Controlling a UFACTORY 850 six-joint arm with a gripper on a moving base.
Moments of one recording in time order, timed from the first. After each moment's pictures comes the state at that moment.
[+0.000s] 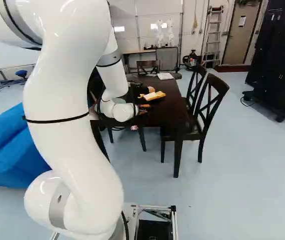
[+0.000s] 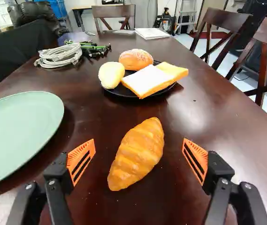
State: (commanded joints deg) arm -4.2 -18.5 -35.3 2.9 47.5 0.0
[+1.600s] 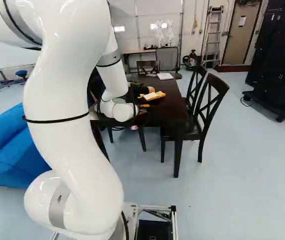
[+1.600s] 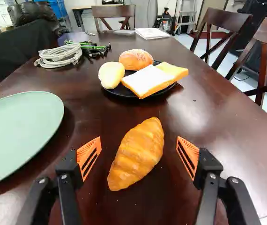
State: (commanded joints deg) arm -4.2 -18.5 -35.3 2.9 47.5 0.0
